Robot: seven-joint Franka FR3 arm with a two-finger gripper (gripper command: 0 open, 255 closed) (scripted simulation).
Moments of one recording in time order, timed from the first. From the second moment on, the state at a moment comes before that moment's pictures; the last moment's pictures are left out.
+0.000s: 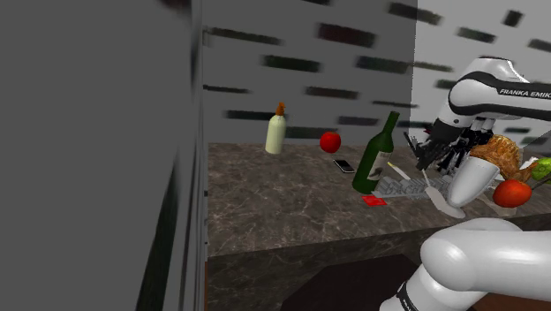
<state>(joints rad) -0.29 -0.87 -0.50 -2.55 -0.37 1.80 -0.14</state>
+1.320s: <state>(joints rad) -0.32 -0.80 -0.62 -2.77 -0.47 2.09 -0.13</state>
